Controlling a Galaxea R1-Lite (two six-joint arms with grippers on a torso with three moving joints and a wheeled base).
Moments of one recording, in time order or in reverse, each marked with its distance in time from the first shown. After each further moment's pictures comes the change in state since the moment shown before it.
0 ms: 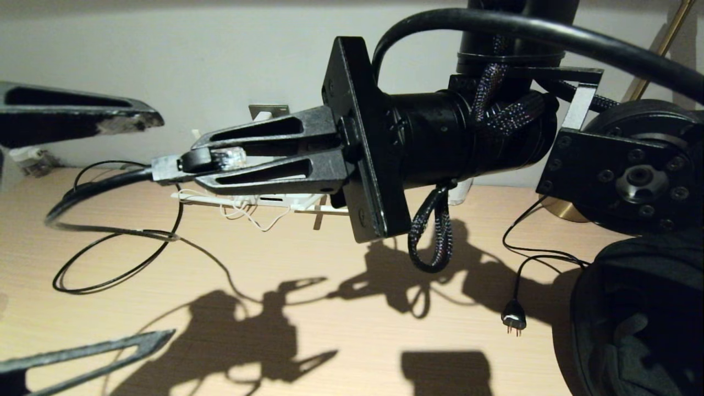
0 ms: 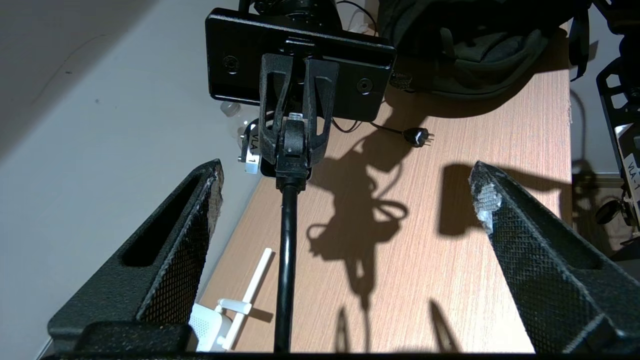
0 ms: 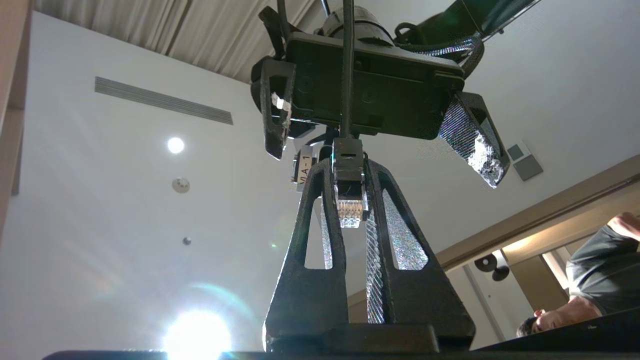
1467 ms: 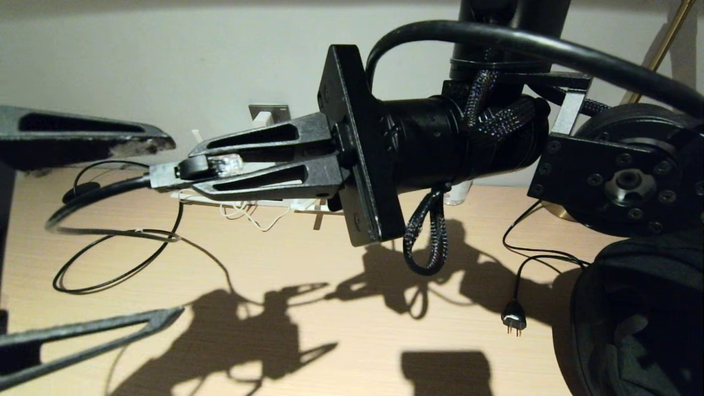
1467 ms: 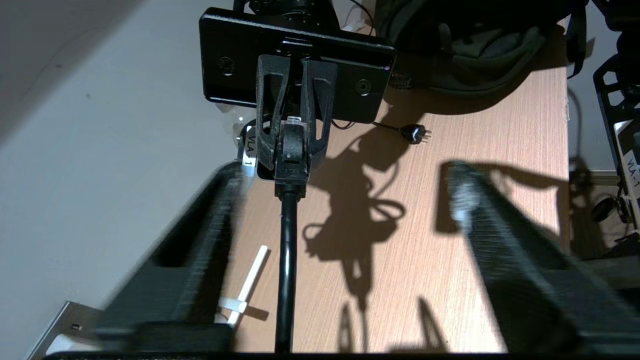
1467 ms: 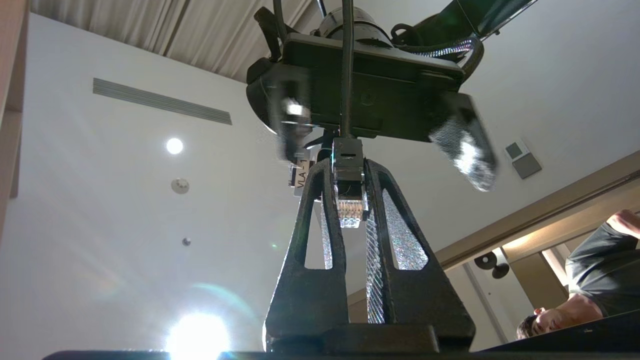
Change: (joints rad) left arm 0.000 0.009 0.006 -0.001 0.000 0.000; right arm 0.003 0.011 -0.003 -0.002 0.004 0.000
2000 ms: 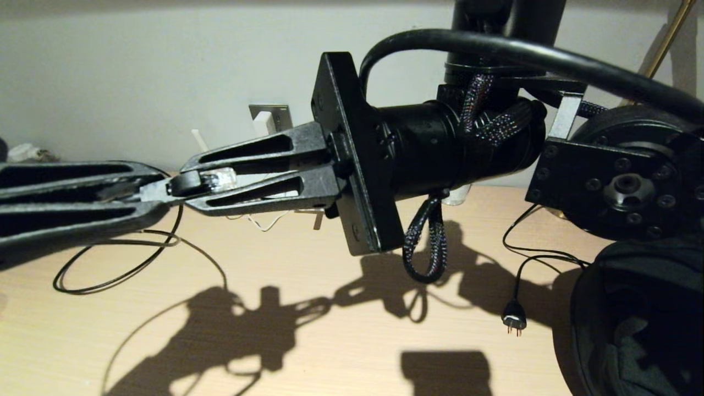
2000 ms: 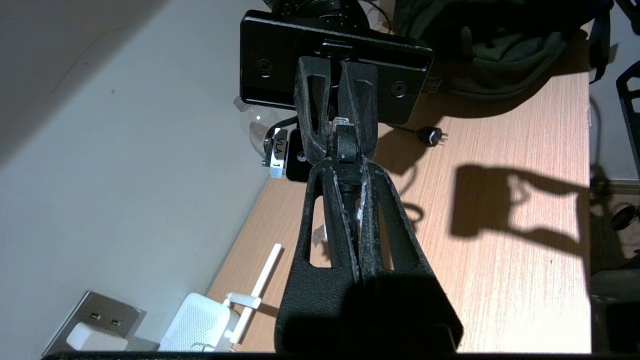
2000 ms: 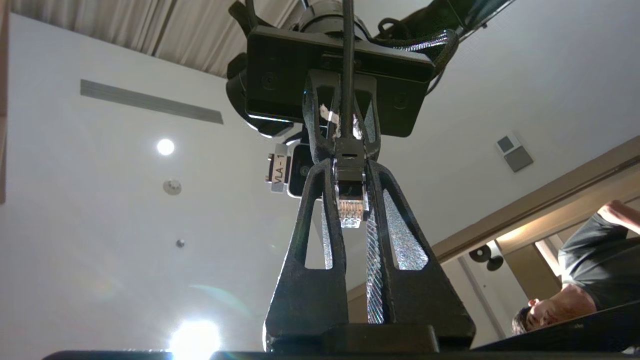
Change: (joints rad) left arm 0.001 0.002 -0.006 -0.009 0.004 0.000; right arm 0.003 0.001 0.003 0.004 0.004 0.000
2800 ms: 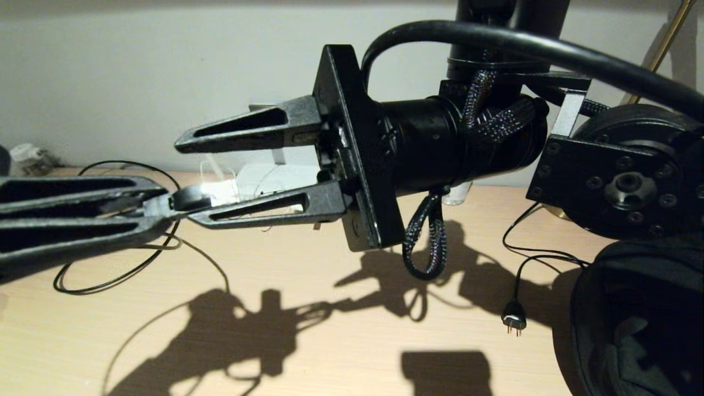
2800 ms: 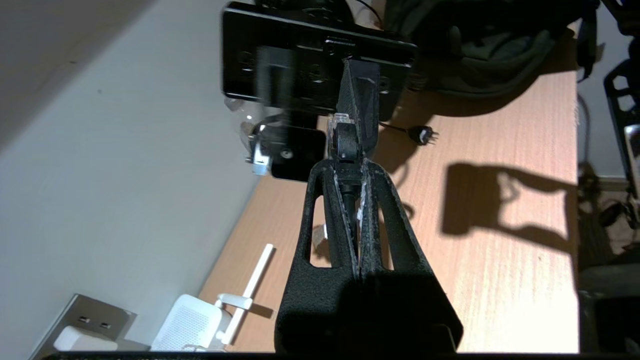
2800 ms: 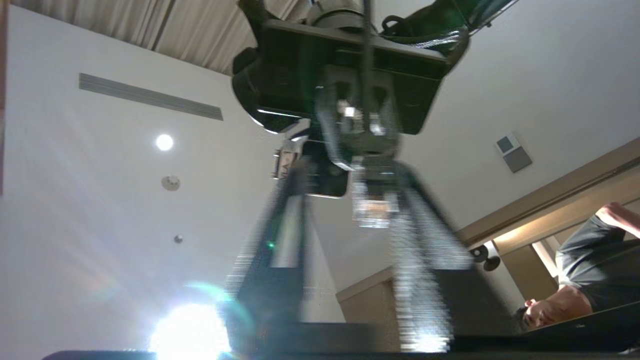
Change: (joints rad) left arm -0.001 -0.006 0.007 0.015 -0.003 0.000; right arm 0.000 -0.001 -0.003 -0.014 0.003 0.001
